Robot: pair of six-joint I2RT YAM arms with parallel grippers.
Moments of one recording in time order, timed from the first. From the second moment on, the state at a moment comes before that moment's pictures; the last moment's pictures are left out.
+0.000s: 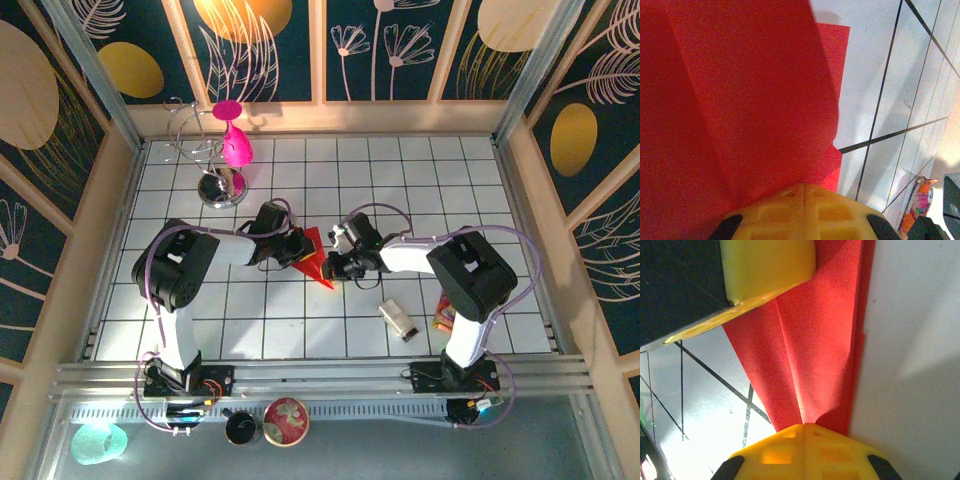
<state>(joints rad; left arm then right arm) -0.51 1.93 0.90 0.17 0.51 -0.98 0.68 1.80 0.87 -0.09 -0.50 0.55</state>
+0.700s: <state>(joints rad) -0.51 1.93 0.90 0.16 0.51 -0.98 0.68 1.74 0.82 -0.12 -0.49 0.54</state>
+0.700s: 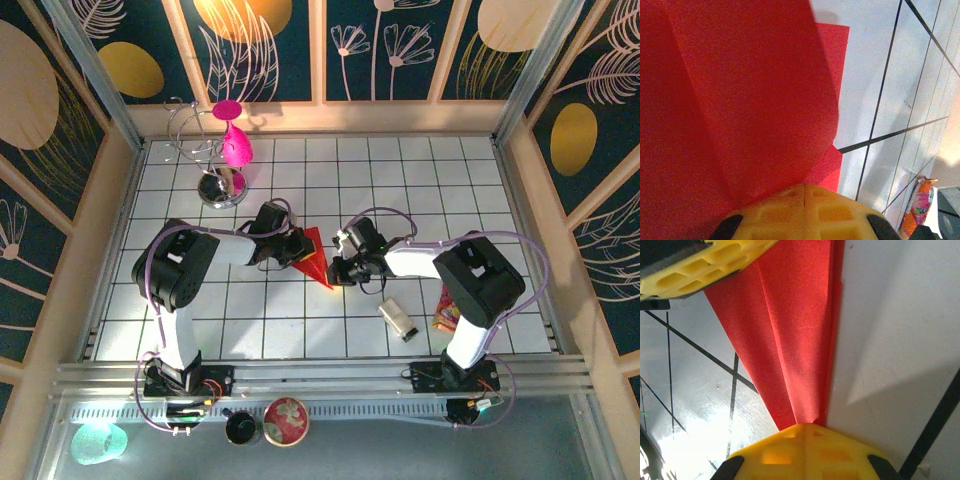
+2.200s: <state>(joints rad) -0.52 1.93 0.91 0.14 0.50 -0.98 0.70 1.72 0.82 -0.22 -0.47 0.43</state>
